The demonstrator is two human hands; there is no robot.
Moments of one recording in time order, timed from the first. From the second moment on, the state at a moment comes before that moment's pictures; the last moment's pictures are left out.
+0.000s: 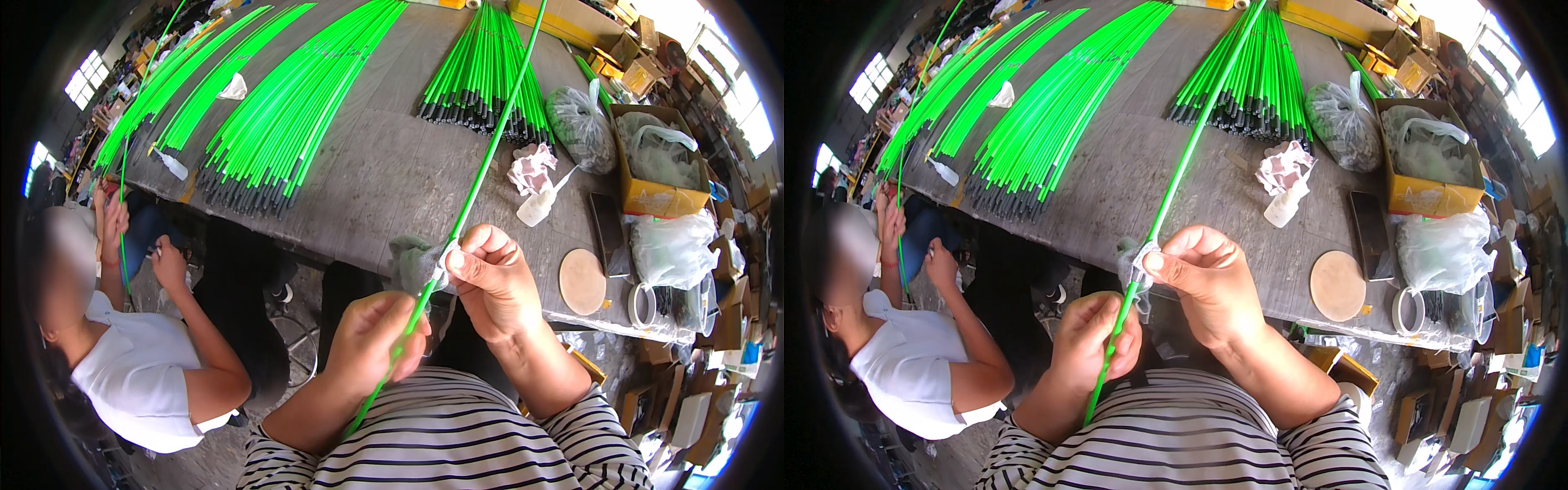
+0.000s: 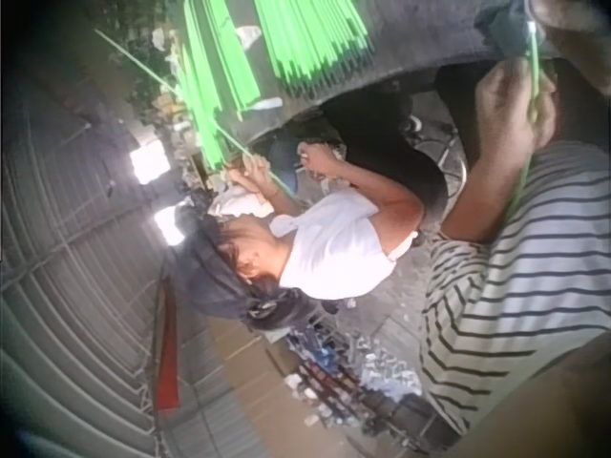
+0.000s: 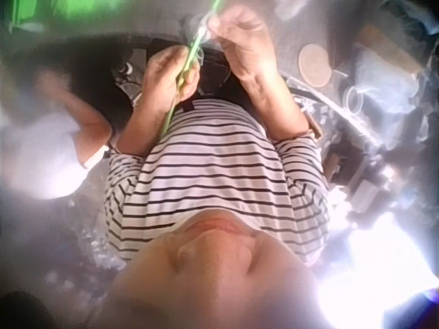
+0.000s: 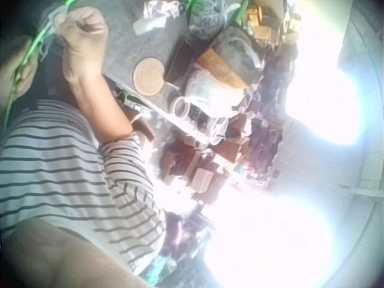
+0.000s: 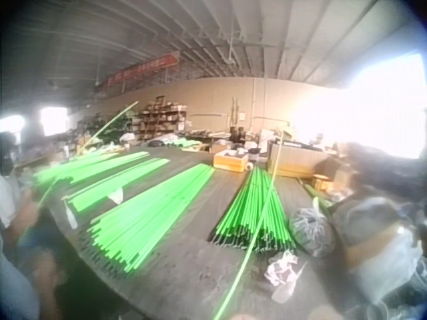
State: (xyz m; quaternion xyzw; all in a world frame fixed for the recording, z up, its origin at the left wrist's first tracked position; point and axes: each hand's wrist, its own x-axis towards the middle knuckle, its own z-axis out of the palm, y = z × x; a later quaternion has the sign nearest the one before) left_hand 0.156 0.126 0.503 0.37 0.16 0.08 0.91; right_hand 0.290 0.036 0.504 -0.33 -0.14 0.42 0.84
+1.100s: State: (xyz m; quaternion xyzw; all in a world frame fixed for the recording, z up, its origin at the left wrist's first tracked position) left_hand 0.148 0.170 0.480 0.24 0.00 0.02 0.97; right_hand 0.354 0.067 0.443 -0.77 -0.47 -0.22 0.37
